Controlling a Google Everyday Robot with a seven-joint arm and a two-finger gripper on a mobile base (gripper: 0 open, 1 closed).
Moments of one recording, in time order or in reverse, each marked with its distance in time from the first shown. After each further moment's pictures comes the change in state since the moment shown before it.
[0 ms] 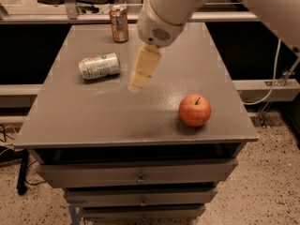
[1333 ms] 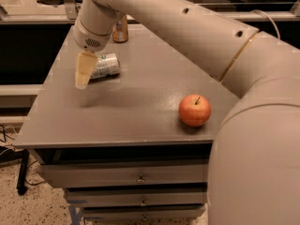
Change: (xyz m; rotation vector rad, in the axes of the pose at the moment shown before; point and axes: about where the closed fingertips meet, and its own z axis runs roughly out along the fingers) arm -0.118 -0.056 0.144 -0.036 -0.093 -0.177
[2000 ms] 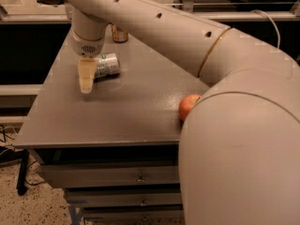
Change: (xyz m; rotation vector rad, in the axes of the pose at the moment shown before) arm 0.014 -0.005 0.037 -0.033 0.152 -0.079
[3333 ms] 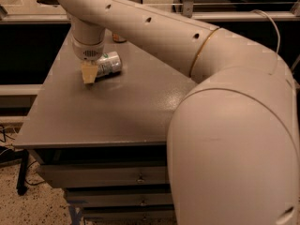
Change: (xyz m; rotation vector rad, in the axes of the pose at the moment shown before) arm 0.016 0.002 0.016 -0.025 0.093 -0.047
